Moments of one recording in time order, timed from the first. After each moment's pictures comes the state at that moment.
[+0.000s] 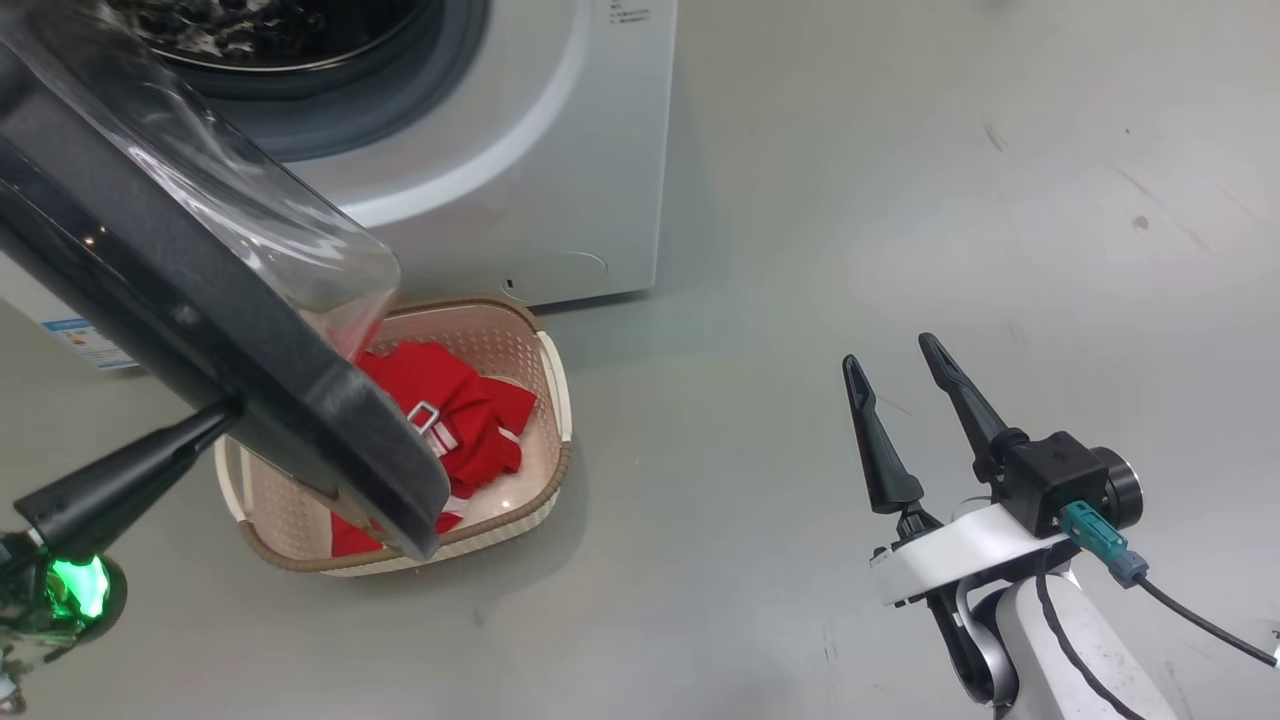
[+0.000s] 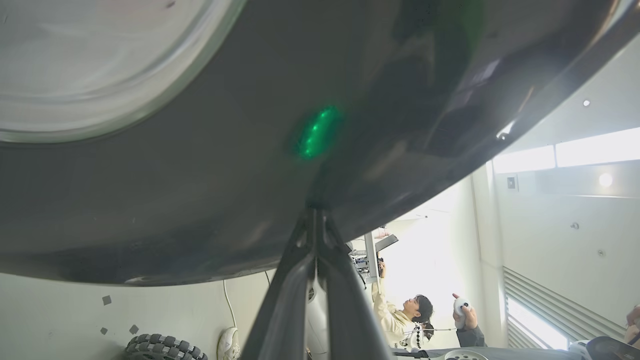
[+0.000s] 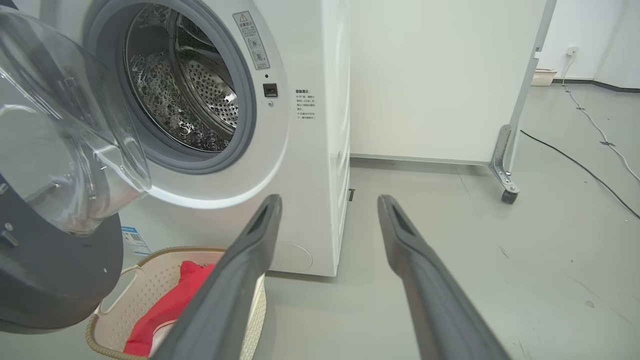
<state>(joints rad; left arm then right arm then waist) -0.08 0.47 0.13 -0.23 -2.08 -0.02 0.96 -0.16 -0.06 0.29 0.15 0.24 0.01 -0.25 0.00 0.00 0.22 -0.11</state>
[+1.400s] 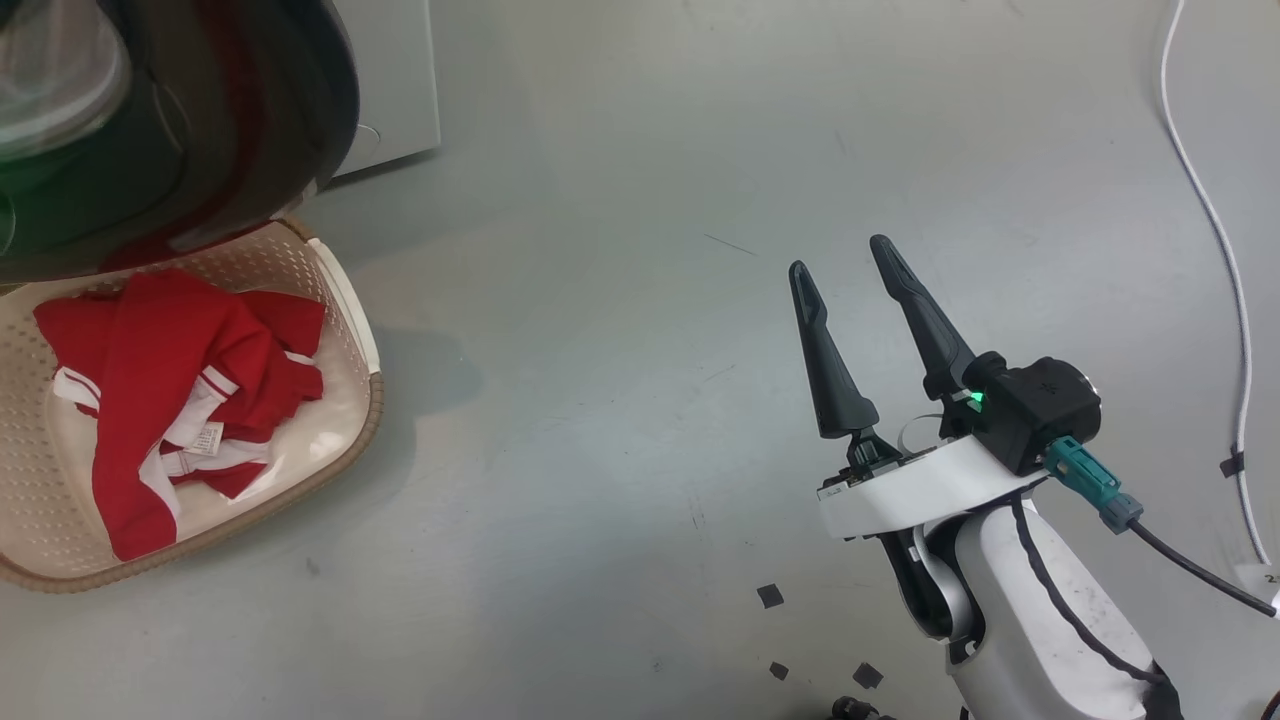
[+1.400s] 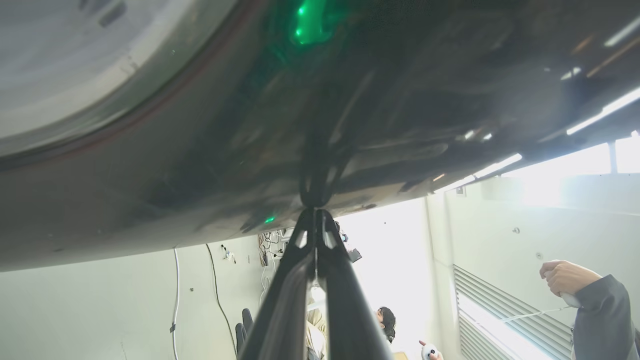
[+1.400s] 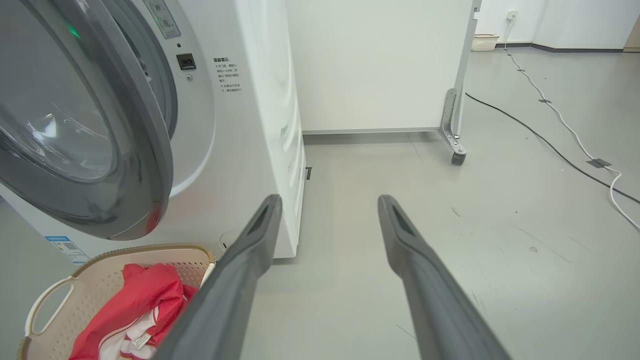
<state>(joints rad) -0.74 0.45 0.01 -0.02 -2.03 0.12 0.79 -0.28 -0.05 0.40 0.07 0.35 -0.04 -0.25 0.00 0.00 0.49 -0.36</state>
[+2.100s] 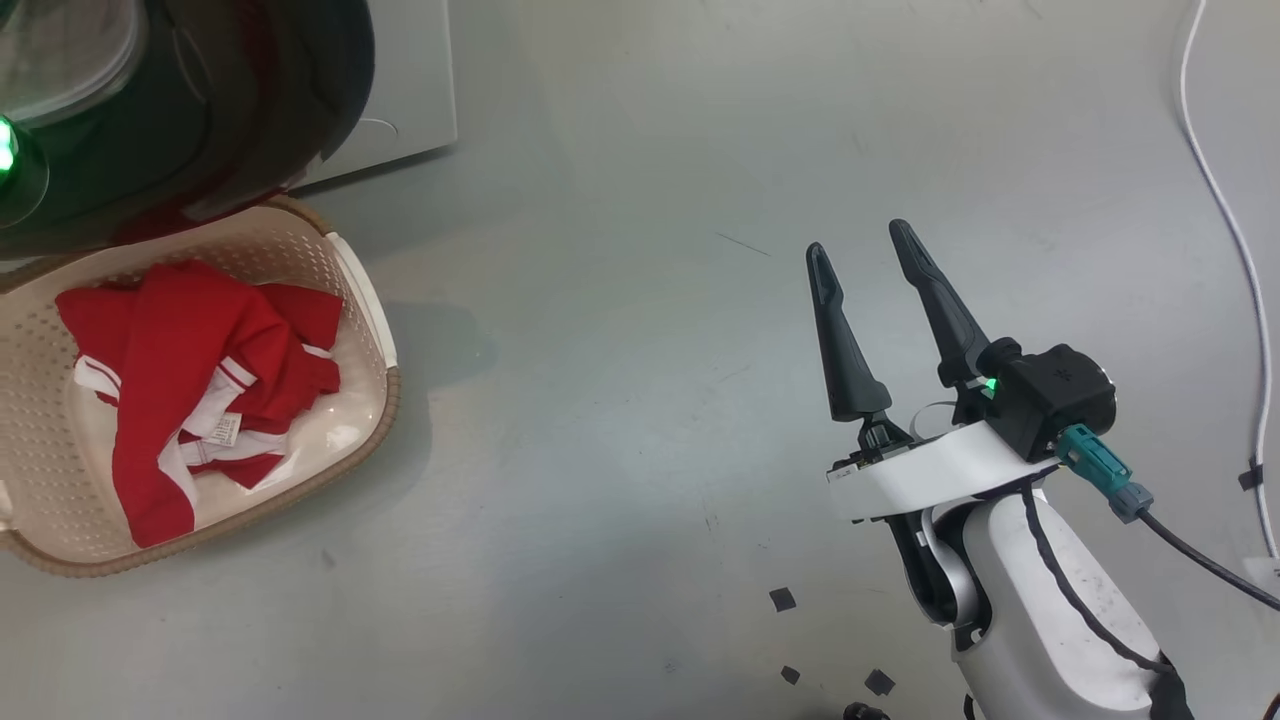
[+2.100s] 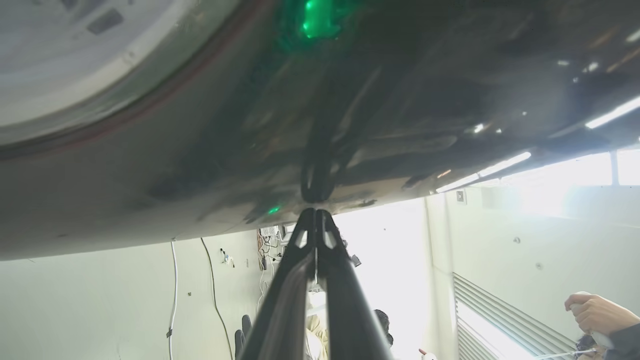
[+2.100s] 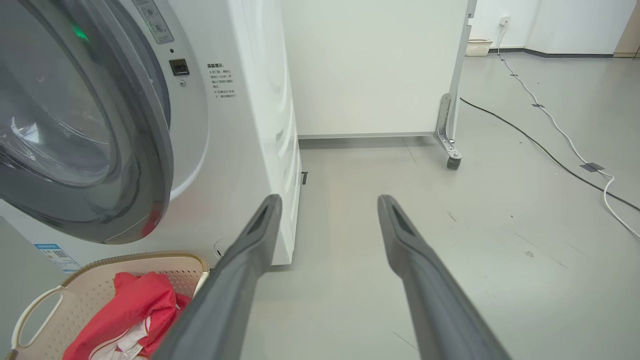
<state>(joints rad) -0.86 0.41 -0.05 0.12 -2.01 0.10 0.78 -0.30 -0.05 0.39 0.07 0.35 -0.06 -0.25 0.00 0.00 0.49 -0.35</state>
